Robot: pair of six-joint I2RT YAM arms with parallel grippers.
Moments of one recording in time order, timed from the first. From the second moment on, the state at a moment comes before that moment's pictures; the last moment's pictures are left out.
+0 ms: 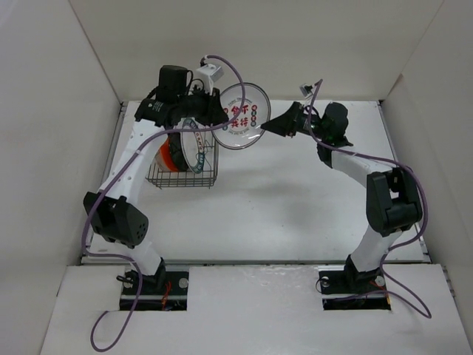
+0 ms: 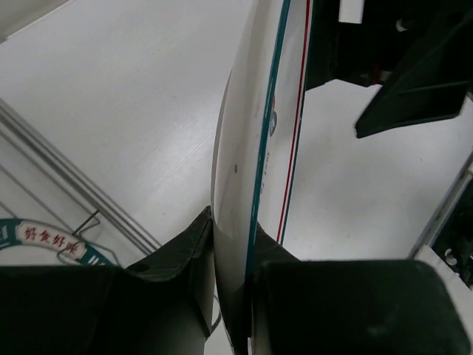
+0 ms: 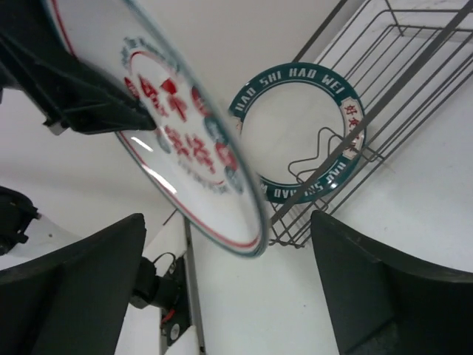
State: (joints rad) left arm -0.32 1.68 1.83 -0.70 0.61 0.02; right arm 0.24 1.76 1.16 0.74 -0.93 0.92
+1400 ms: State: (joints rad) left arm -0.36 1.61 1.73 -0.79 -0.39 -0.18; right arm 0.17 1.75 1.10 0.39 -0.77 0.71
